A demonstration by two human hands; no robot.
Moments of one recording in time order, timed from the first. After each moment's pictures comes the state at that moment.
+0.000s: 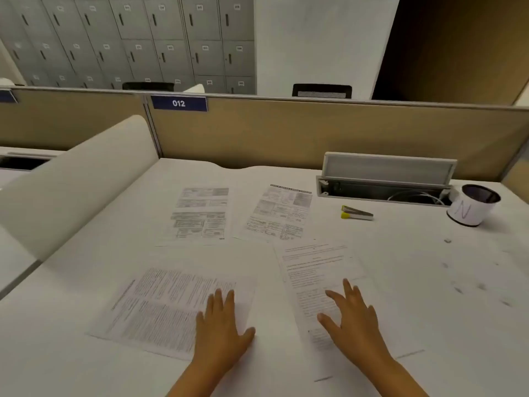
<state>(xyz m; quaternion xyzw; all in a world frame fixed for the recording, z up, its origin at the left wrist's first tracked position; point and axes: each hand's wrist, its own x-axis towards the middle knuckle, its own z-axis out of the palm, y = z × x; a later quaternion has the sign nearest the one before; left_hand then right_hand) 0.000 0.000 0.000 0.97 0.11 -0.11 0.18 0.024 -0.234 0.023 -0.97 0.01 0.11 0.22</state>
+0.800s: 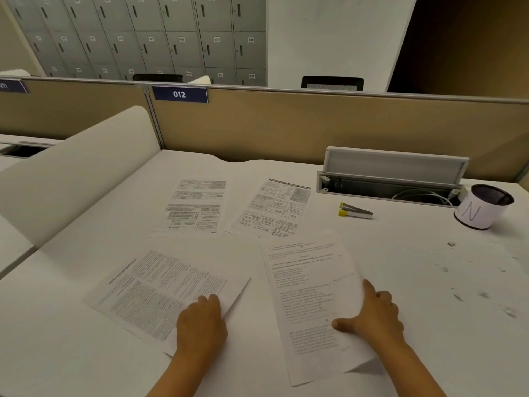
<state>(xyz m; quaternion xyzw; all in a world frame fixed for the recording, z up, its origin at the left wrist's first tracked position) 0.014 -0.012 -0.008 0.99 0.10 0.04 0.07 0.066 -0.296 0.019 -0.95 0.17 0.17 0.20</state>
